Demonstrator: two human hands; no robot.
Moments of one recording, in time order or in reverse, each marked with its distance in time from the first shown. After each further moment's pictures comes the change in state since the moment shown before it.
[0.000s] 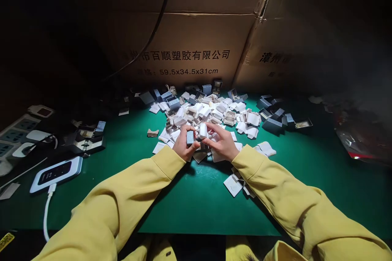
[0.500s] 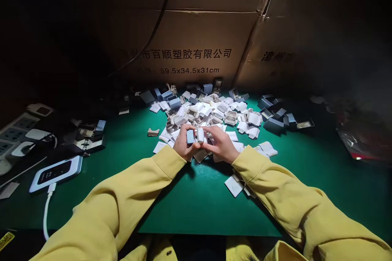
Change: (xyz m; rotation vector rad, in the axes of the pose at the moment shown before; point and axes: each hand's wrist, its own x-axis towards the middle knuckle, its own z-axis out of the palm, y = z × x) left_hand -0.001 -0.006 0.001 0.057 0.102 0.047; right_hand 0.000 -0.006 0.004 -0.148 -0.055 -0.213
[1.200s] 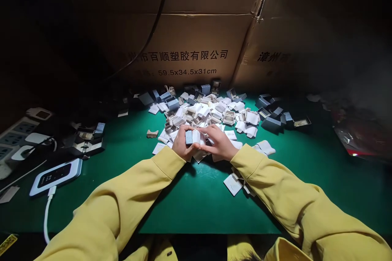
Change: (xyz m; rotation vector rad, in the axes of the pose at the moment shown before) left_hand 0.004 0.005 -0.002 0.041 0.034 -0.020; right_hand 0.003 0.009 -0.002 -0.012 -0.087 -0.076
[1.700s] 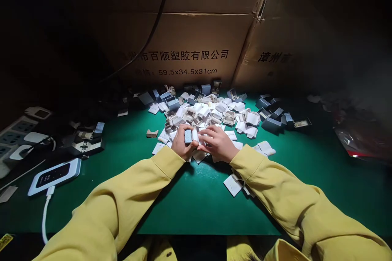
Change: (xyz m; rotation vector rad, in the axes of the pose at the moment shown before) left_hand 0.001 -0.001 0.000 0.055 0.022 0.006; right_hand -0.004 0.002 0.002 -0.307 -0.066 -0.104
